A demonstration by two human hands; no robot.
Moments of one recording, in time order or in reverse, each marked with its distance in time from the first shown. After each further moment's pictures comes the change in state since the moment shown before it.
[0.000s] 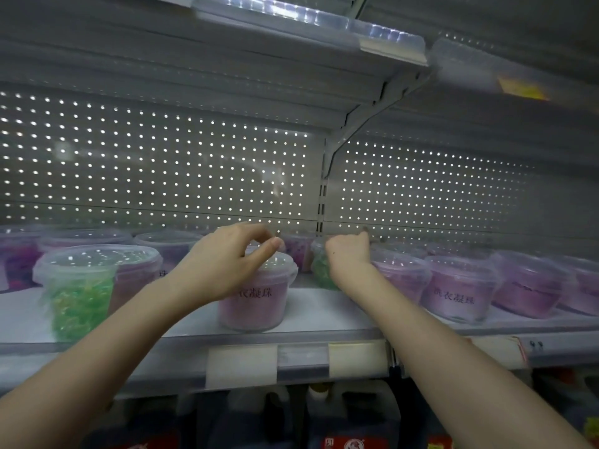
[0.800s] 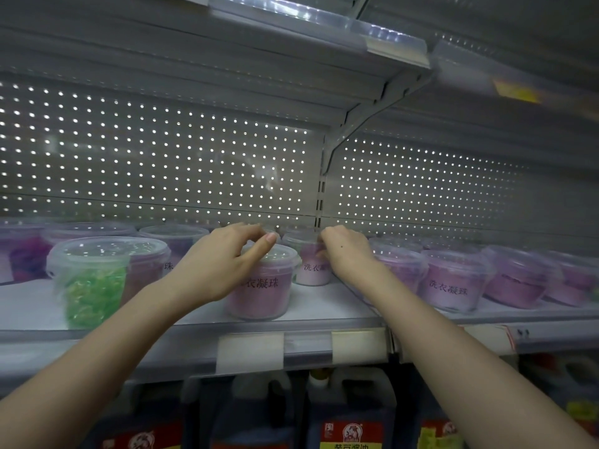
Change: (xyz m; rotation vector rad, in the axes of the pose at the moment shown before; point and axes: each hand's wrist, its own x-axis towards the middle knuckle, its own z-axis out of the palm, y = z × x) left_hand -0.013 -0.015 0.002 -0.069 0.012 0.005; right_hand -0.002 -0.001 0.004 0.353 0.091 -0.040
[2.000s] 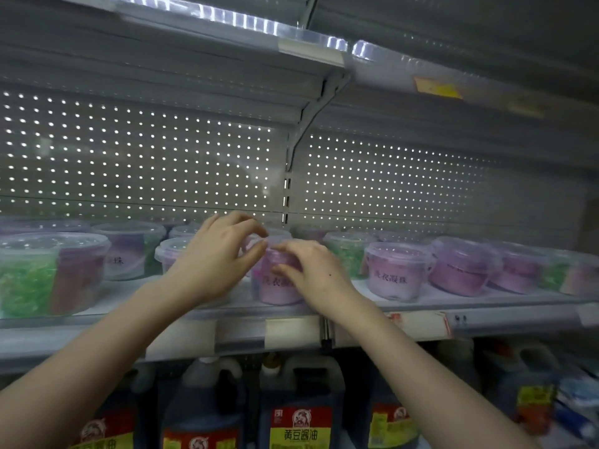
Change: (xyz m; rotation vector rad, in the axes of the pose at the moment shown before) left_hand 0.012 0.074 0.038 0.221 0.080 0.124; right_hand -0.087 0.036 -0.010 0.493 0.208 -0.237
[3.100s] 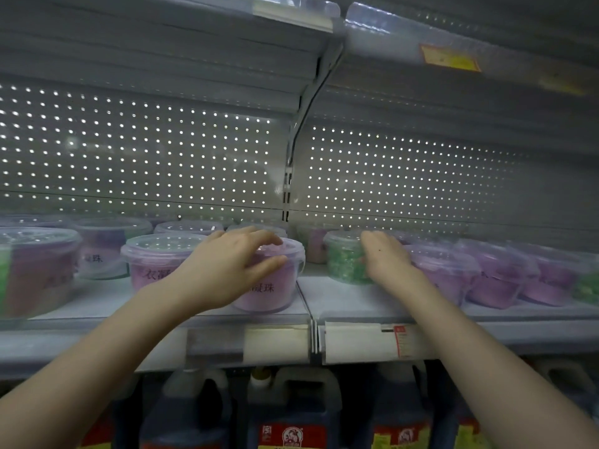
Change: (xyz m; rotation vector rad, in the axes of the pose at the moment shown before) left_hand 0.015 0.022 0.033 0.057 -0.101 0.023; right_hand 0.025 0.123 -0.033 -0.555 -0.208 0.377
